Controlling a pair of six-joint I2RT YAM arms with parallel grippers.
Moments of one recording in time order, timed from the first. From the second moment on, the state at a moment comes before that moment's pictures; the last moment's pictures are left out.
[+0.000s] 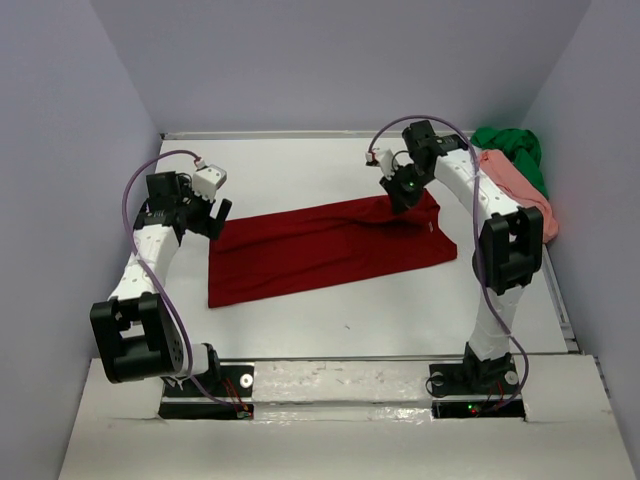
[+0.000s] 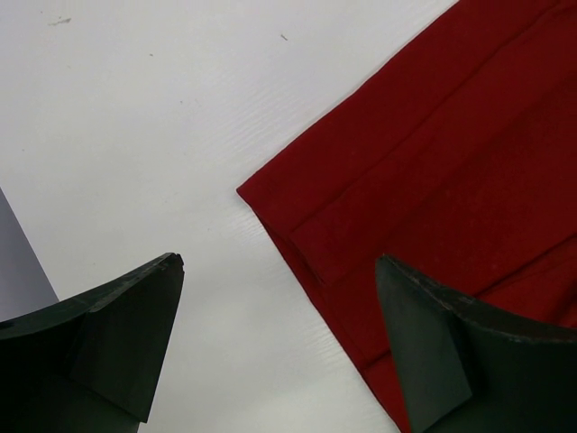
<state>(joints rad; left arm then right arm) 0.14 1.35 0.98 -0.40 0.35 0.55 0.29 1.98 1.83 -1.07 -0.38 -0.65</state>
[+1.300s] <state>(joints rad) 0.14 1.34 0.98 -0.41 0.40 0.56 0.31 1.94 1.75 -1.17 -0.50 -0.61</state>
